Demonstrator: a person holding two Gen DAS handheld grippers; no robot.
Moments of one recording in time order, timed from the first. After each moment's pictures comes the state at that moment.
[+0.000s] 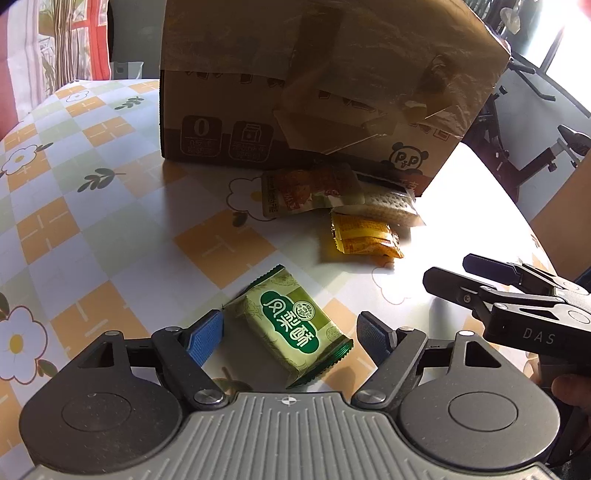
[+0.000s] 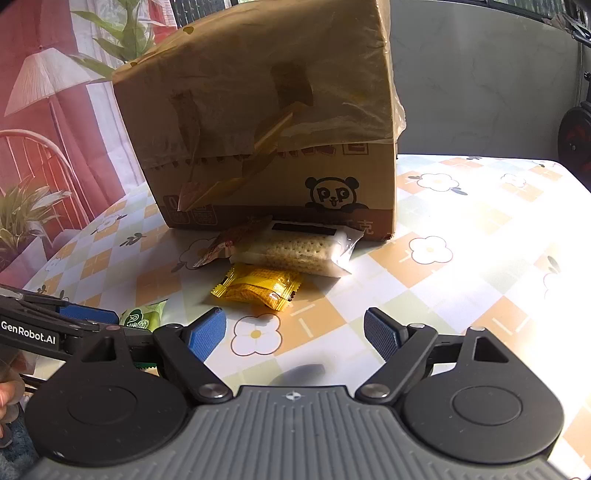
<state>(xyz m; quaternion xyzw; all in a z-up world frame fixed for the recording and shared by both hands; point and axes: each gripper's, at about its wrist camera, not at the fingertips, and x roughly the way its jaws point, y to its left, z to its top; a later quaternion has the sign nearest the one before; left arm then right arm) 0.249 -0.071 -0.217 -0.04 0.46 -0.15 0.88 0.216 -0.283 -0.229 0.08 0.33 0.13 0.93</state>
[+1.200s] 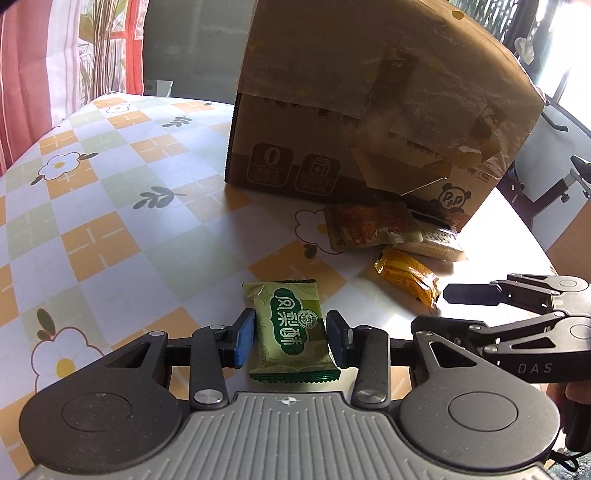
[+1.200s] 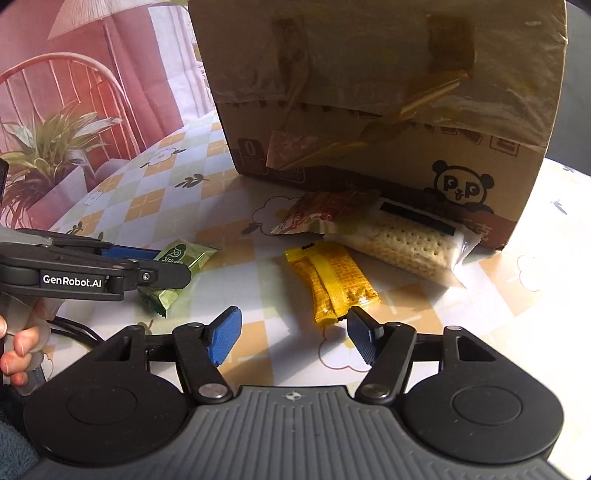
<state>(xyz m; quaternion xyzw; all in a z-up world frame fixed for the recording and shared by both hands) 0.255 -0.024 -0.216 -0.06 0.42 -0.13 0.90 0.256 -0.221 -0.226 0.00 0.39 0.23 0.89</state>
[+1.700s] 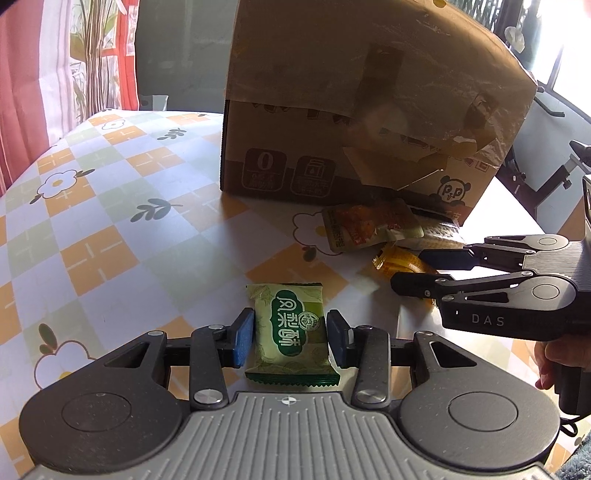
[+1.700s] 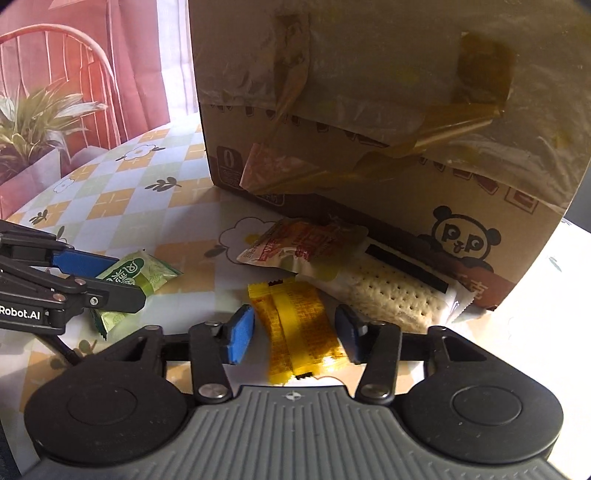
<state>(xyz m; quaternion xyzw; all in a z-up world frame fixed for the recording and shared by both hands) 0.253 -0.031 -0.219 -0.03 0.40 -0.13 0.91 0.282 -0.210 -0.237 -0.06 0.36 0.22 0.90</state>
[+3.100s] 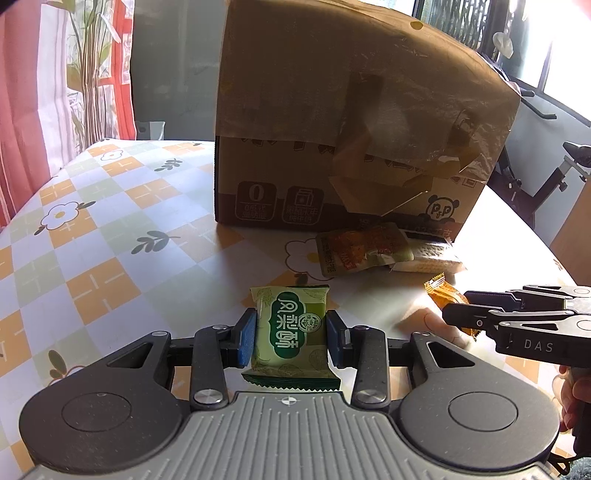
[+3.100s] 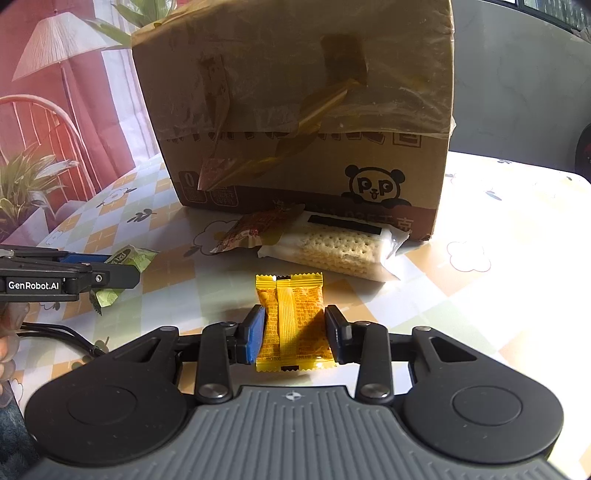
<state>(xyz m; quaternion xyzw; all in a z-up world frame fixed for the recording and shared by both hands) 0.247 -0.034 -0.206 -0.02 0.37 -0.13 0.92 0.235 -0.252 -0.231 0.04 0.35 0.15 0.92</state>
